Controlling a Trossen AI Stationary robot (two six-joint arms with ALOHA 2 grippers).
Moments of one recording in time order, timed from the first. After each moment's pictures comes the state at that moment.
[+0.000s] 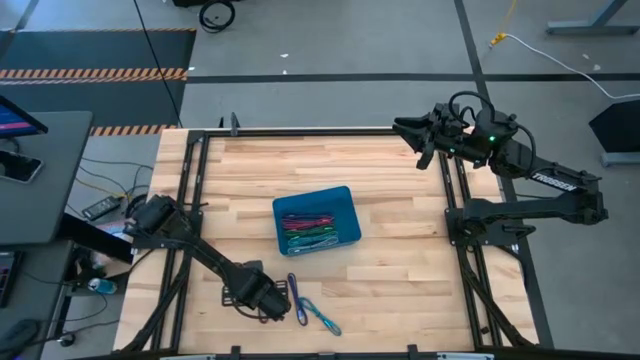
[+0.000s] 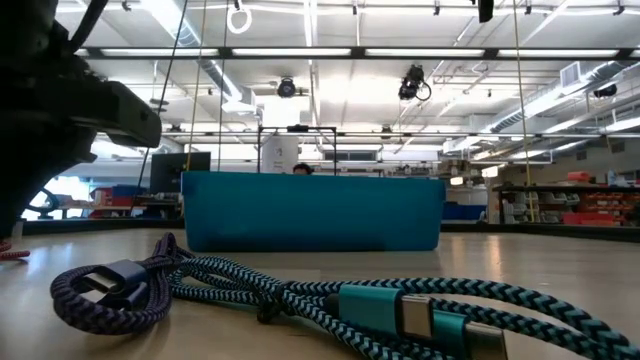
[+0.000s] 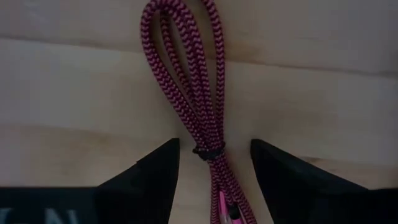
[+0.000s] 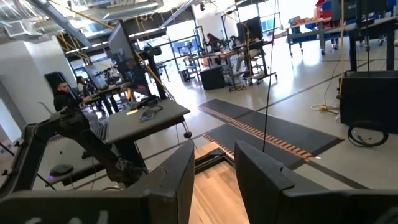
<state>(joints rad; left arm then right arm) -0.63 1.91 1.20 -0.81 0.06 -2.28 -0.34 0.79 0.97 -0.13 0.05 0.26</state>
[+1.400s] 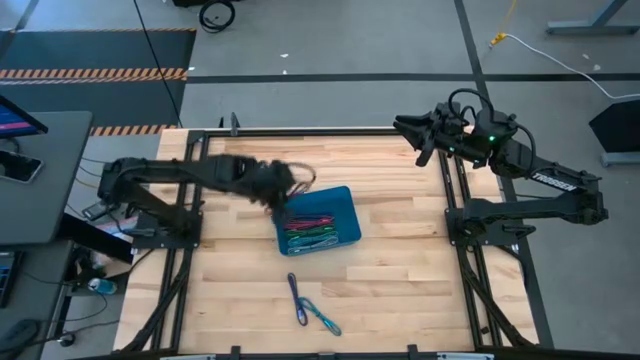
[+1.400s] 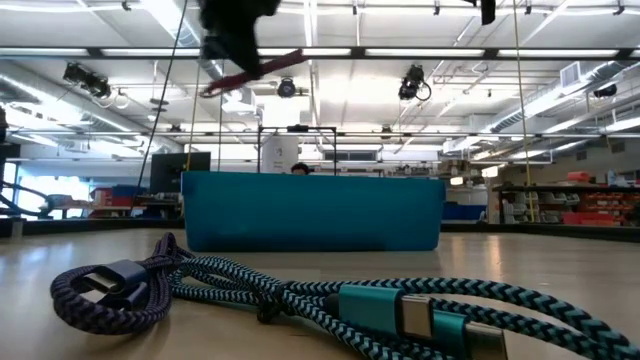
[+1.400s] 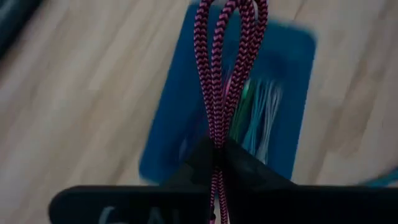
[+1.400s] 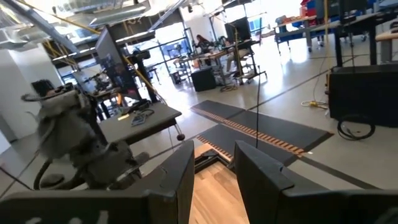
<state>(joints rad) 0.03 1.47 1.40 -0.95 -0.16 -0.39 -0.34 0.79 0.97 -0.13 0.10 0.29</state>
